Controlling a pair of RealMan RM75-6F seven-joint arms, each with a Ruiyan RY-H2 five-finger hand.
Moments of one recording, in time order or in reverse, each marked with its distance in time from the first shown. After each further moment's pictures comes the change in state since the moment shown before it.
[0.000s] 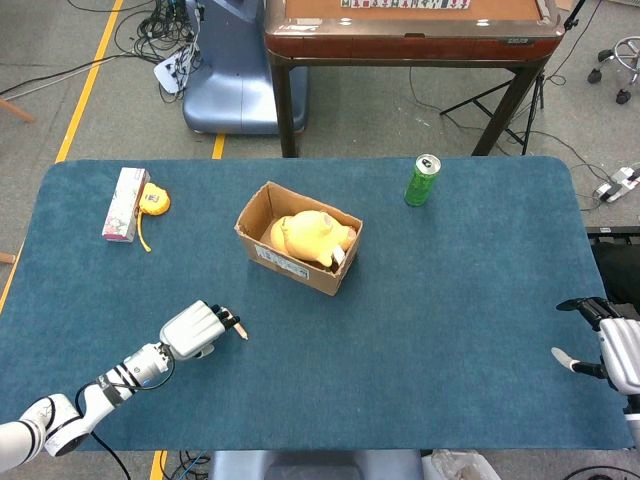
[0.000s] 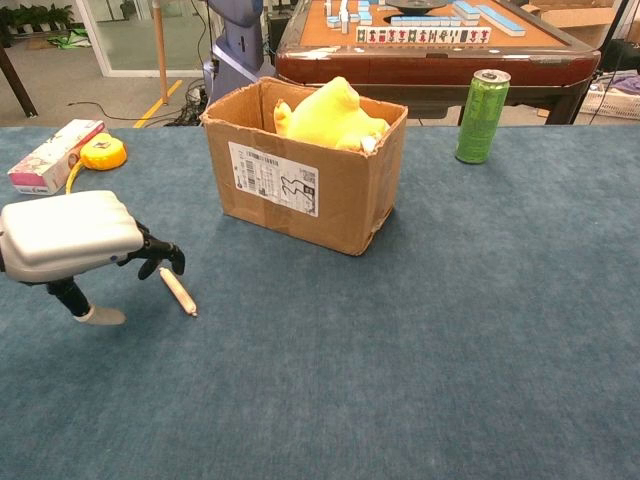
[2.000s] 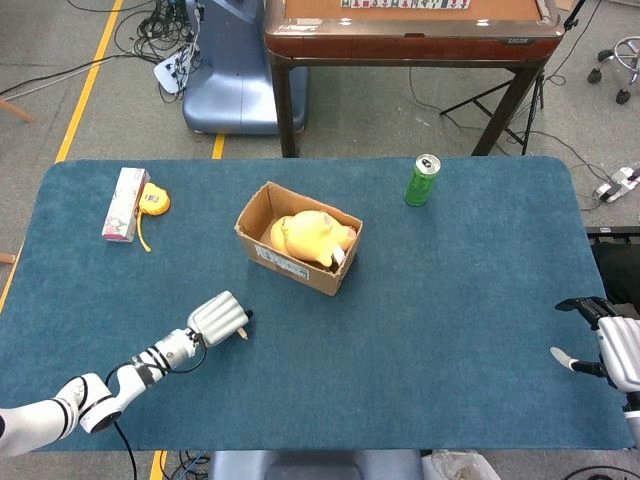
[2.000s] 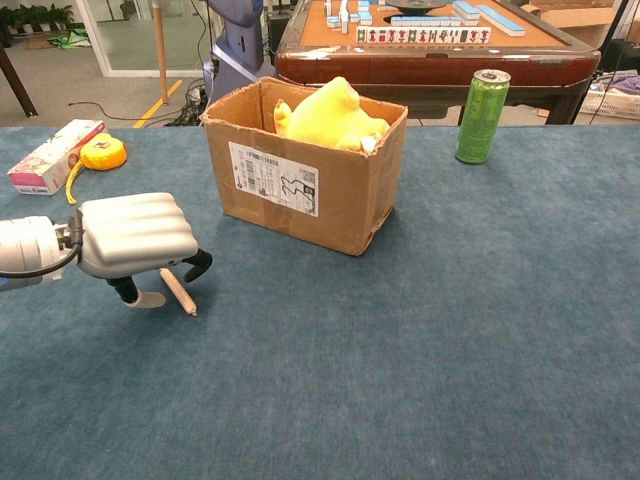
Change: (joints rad) left arm -0.106 -0.072 -0.046 0.021 -0.085 -0.181 0.241; right arm 0.008 0.003 0.002 0.007 0.004 -0.026 0.021
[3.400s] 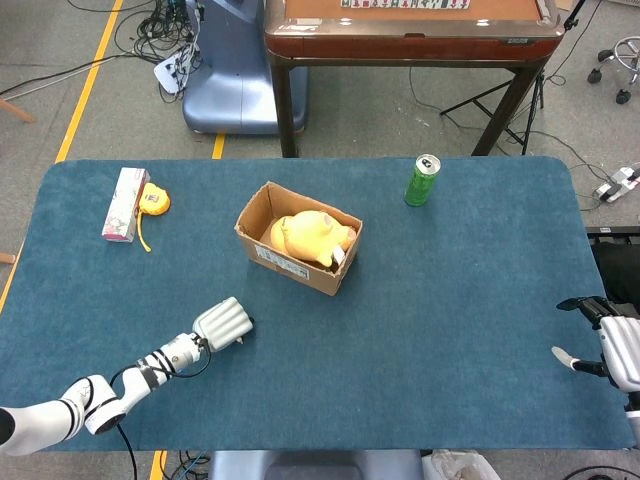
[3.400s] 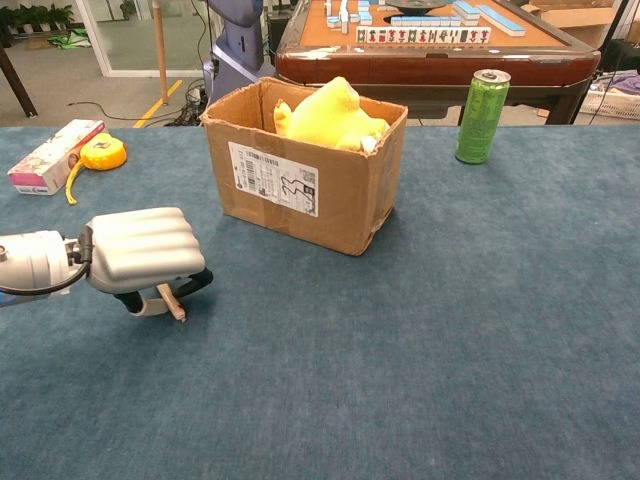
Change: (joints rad) left arm -0.008 -0.030 0.024 0.025 0.007 -0.002 0.010; right arm -0.001 0.004 0.002 0.001 0.004 0.001 0.009
